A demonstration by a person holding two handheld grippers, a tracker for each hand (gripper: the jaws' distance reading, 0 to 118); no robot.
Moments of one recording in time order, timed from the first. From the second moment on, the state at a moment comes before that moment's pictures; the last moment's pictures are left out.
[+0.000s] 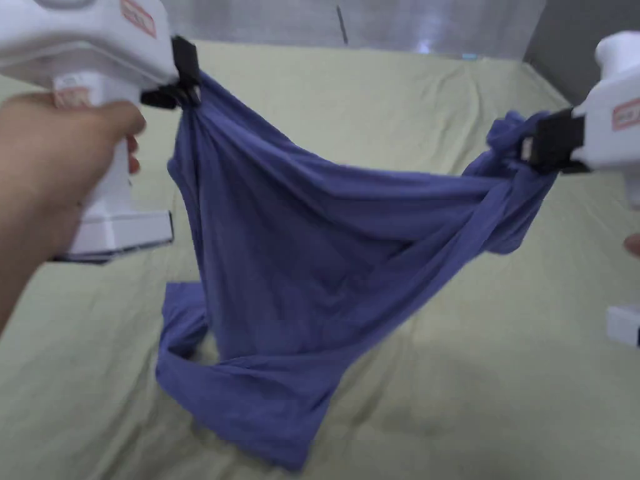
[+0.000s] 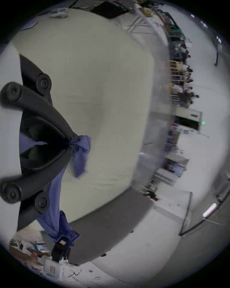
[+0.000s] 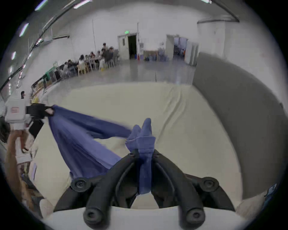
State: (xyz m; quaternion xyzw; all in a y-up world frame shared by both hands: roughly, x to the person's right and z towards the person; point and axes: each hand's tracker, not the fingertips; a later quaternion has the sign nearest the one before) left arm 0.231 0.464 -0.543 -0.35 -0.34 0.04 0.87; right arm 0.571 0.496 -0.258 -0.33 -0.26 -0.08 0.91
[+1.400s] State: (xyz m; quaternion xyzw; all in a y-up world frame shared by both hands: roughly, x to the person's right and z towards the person) left arm 0.202 0.467 -0.666 -0.40 -0.28 0.12 0.86; right arm 0.676 0.402 -0.407 -0.30 -0.22 -0.26 0.89
